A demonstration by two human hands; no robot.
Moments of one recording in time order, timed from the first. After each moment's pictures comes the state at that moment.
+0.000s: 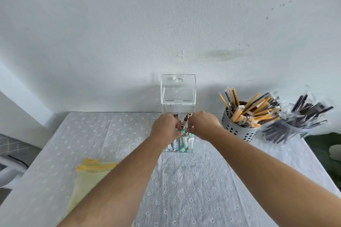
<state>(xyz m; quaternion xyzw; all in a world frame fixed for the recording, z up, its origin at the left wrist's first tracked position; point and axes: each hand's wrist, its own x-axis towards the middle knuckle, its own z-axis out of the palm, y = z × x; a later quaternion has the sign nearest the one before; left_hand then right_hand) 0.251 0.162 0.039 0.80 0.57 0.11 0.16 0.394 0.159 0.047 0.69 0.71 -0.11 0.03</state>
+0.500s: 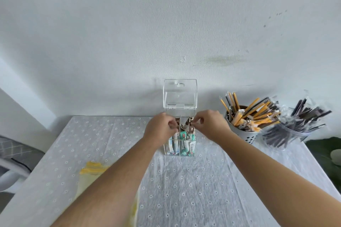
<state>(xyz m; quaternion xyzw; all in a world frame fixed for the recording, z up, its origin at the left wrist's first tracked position) 0.227 0.163 0.052 0.79 0.55 0.20 0.19 0.410 0.143 0.066 0.70 0.67 -0.17 -0.18</state>
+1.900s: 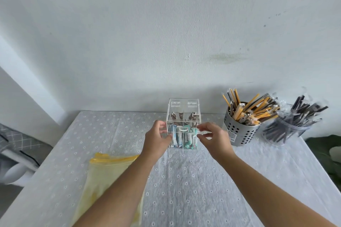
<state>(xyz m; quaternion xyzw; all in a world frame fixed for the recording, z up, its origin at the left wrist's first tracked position) 0.202 0.106 0.030 0.63 0.61 0.32 0.36 0.397 0.074 0.028 0.65 0.59 -0.28 -0.39</state>
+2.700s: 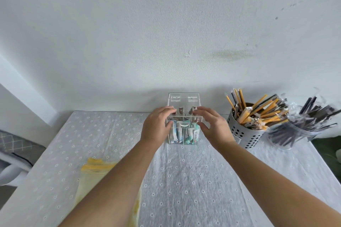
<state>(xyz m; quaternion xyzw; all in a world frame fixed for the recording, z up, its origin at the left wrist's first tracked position) 0.210 0.165 0.034 0.80 0.51 0.30 0.10 0.409 0.130 0.025 0.60 0.70 -0.12 -0.37</state>
